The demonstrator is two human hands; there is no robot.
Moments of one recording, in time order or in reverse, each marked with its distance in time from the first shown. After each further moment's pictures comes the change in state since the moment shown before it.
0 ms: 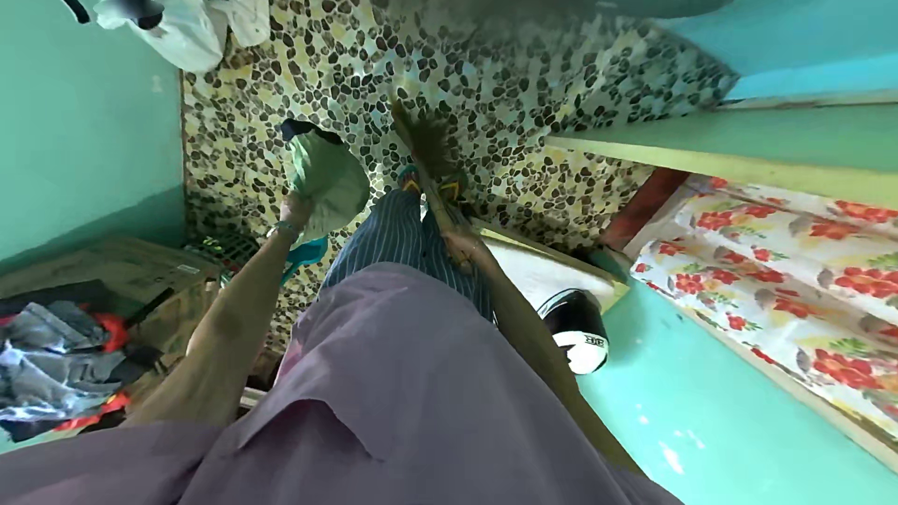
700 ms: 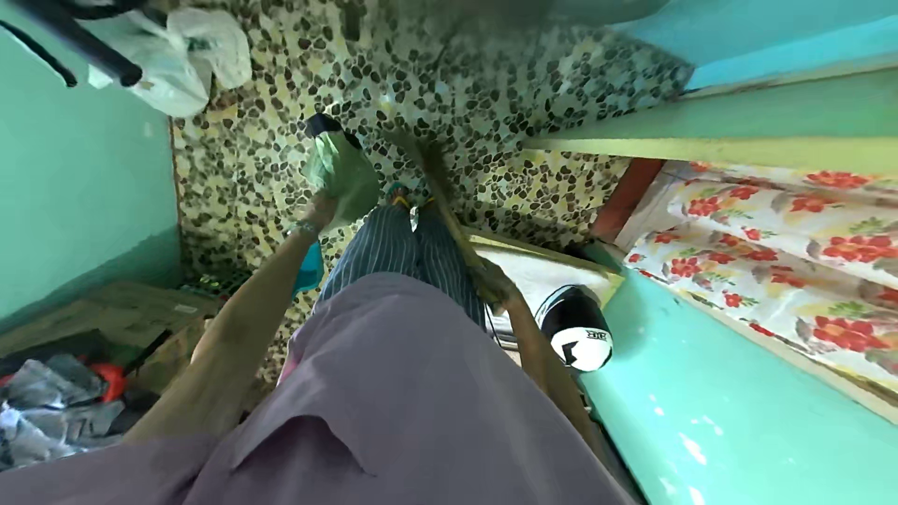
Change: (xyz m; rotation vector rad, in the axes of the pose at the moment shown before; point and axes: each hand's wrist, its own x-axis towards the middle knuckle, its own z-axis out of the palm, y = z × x) left_hand -0.009 0.105 0.019 0.083 -0.125 0.252; right_hand -0.064 0.093 -0.046 0.181 0.098 -0.073
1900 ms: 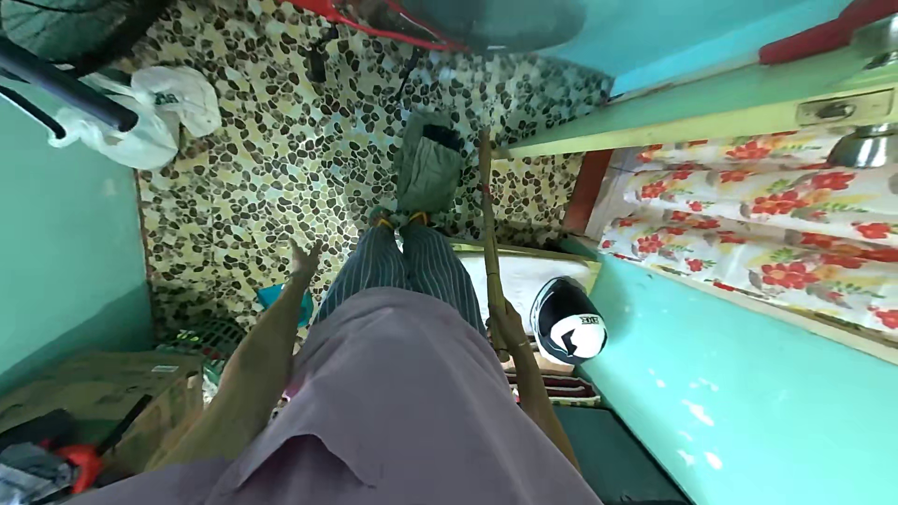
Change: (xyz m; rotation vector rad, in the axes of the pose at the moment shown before) left_hand 0.007 -0.107 0.049 -0.416 0.117 -0.242; right_hand -0.089 0.069 0.049 0.374 0.401 0.012
